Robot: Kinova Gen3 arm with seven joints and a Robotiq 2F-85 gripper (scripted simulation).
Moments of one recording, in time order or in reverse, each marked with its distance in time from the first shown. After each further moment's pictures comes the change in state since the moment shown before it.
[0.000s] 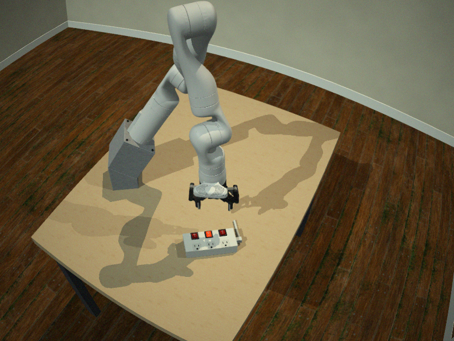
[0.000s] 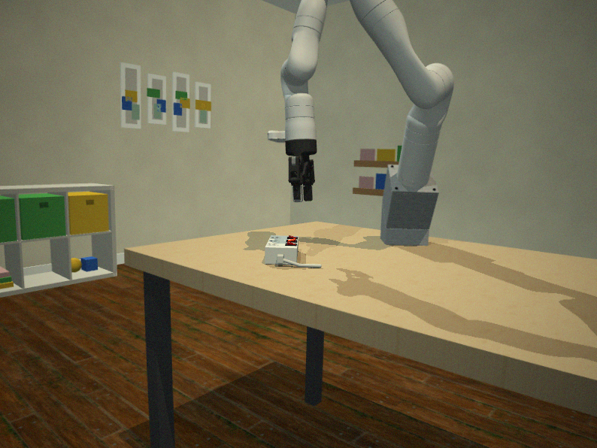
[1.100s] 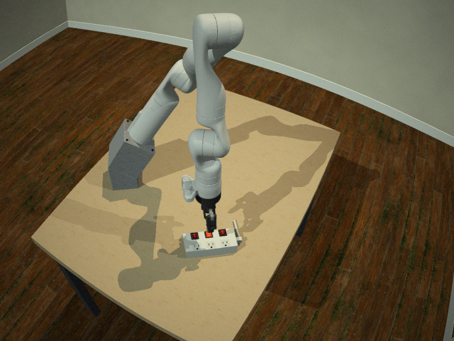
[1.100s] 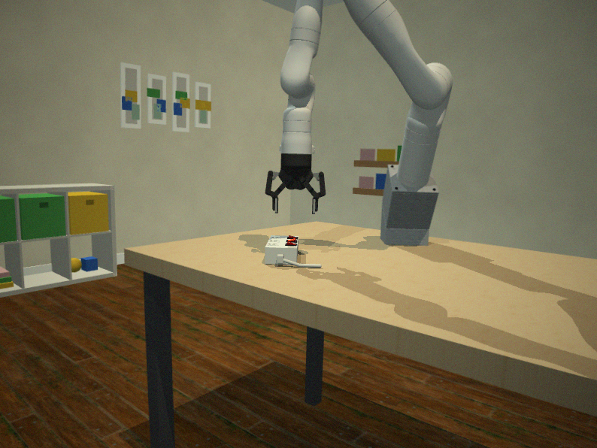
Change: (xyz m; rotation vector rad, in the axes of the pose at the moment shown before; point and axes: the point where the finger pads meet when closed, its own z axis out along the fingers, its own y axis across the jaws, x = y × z) arm 0.028 0.020 0.029 0.012 0.105 1.294
